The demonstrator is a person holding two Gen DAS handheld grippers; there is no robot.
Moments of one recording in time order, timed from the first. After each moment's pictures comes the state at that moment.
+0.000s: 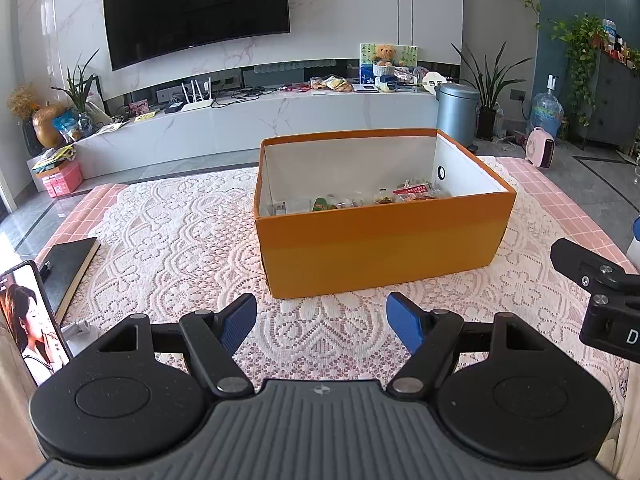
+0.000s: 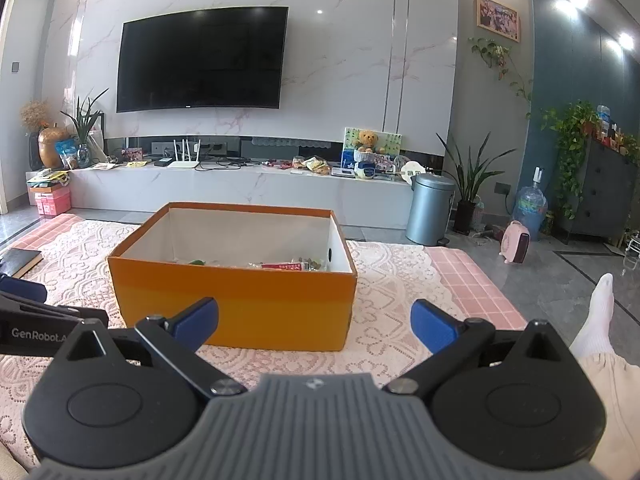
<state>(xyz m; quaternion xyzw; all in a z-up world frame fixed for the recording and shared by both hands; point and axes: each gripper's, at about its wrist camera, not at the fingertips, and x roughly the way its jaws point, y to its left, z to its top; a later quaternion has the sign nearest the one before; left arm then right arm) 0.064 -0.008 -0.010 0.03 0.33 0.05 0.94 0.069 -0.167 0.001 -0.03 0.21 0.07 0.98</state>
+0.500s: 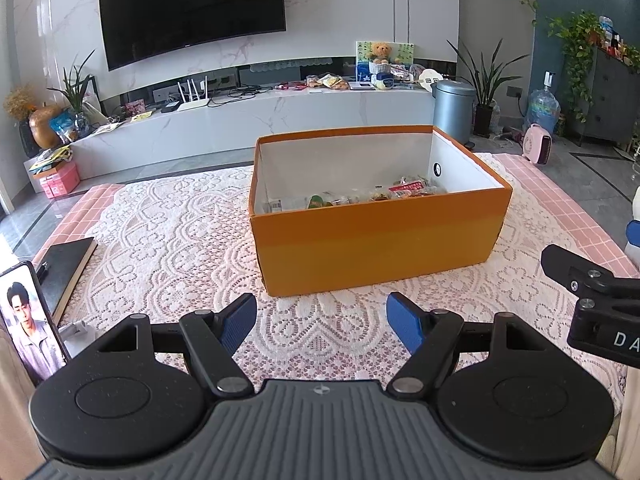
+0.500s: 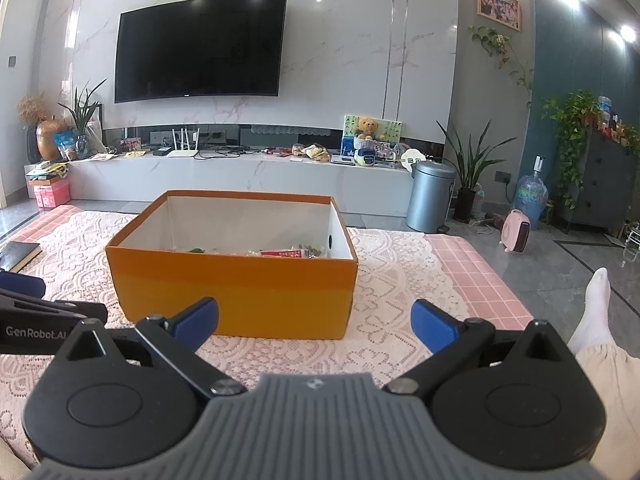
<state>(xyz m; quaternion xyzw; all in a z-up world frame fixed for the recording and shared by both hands) 0.063 -0.010 -0.011 0.03 0.34 0.04 0.94 0.073 -0.167 -0.002 -0.03 0.23 0.07 0.97</state>
